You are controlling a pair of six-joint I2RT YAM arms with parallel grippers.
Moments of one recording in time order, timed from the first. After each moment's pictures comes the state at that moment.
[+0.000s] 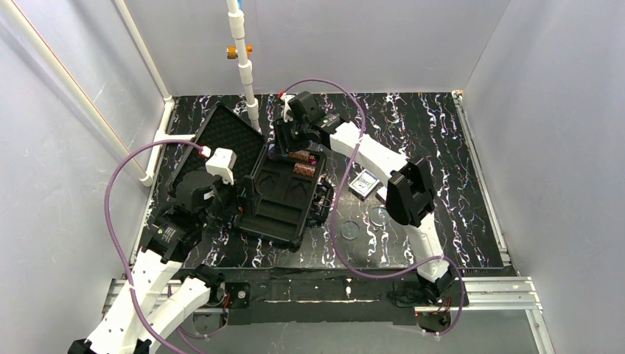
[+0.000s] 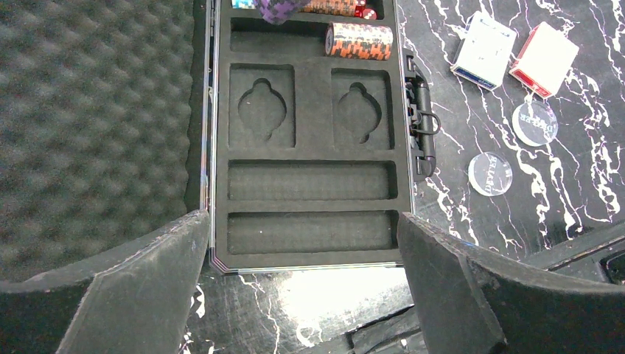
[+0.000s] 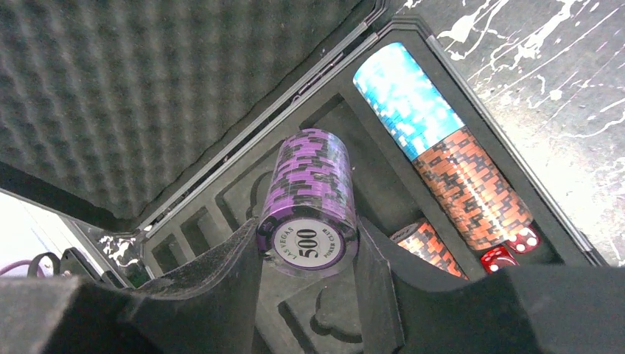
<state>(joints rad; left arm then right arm) -0.46 0.66 0.89 -0.74 -0.05 -0.20 0.79 2.16 2.05 -0.61 -0.23 0.34</state>
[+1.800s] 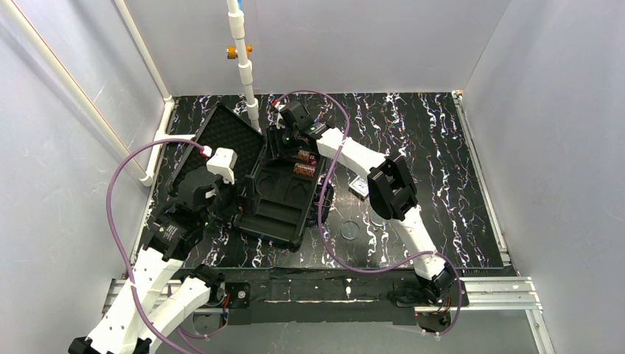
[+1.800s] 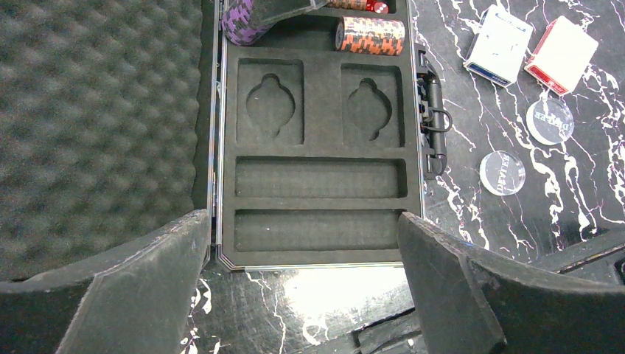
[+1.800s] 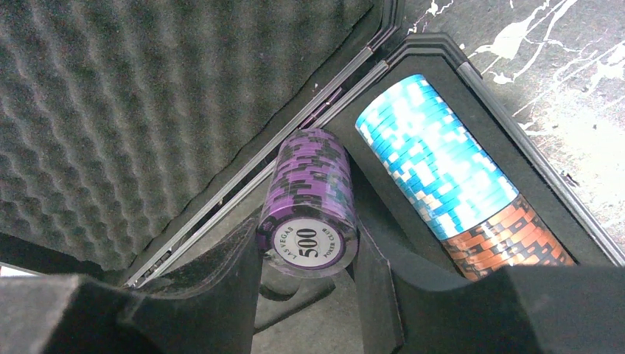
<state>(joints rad) -0.46 0.67 0.89 -0.75 -0.06 -0.19 0.79 2.36 2.13 -0.50 -0.27 0.44</state>
